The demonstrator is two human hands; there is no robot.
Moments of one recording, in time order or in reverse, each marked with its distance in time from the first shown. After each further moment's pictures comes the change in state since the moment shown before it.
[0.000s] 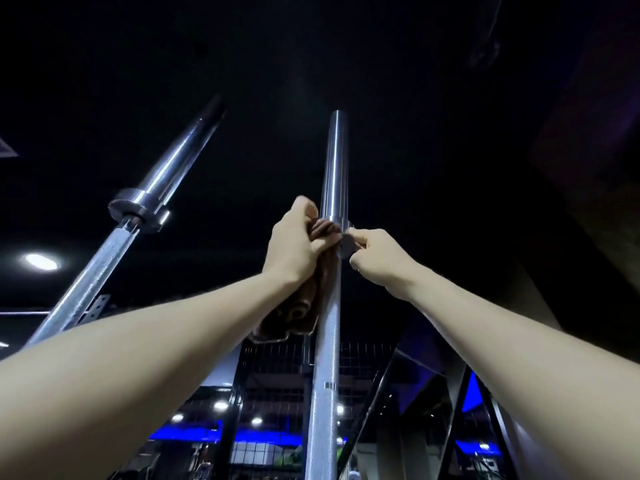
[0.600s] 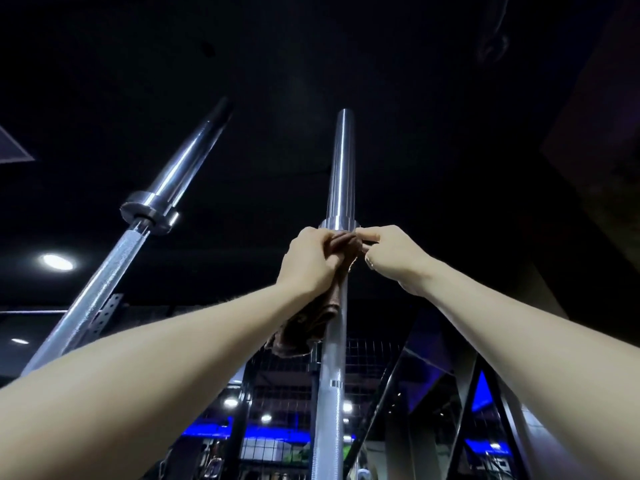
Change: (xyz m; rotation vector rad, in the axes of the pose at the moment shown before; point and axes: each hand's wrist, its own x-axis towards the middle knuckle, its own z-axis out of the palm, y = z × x) left_hand -0.016 0.010 0.006 0.156 -0.186 -0.018; right_hand -0.003 0.000 -0.015 0.062 -0.038 0.031
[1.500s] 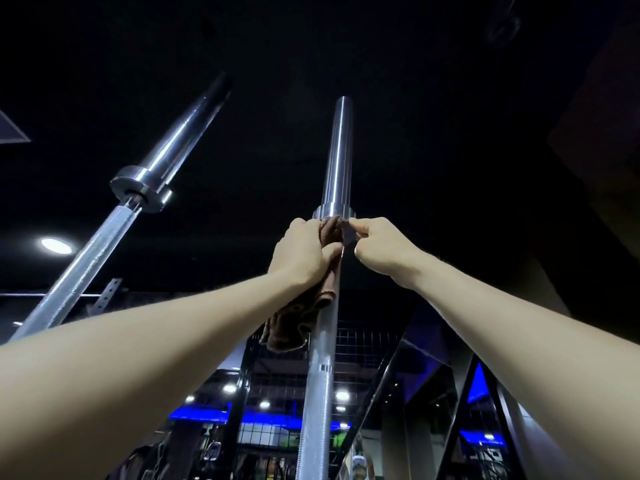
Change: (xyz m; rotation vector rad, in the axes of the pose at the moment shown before) left_hand -0.003 -0.009 0.014 0.119 -0.012 -0.151; right_hand 0.005 0.013 0.016 -0.100 -0.044 -0.038
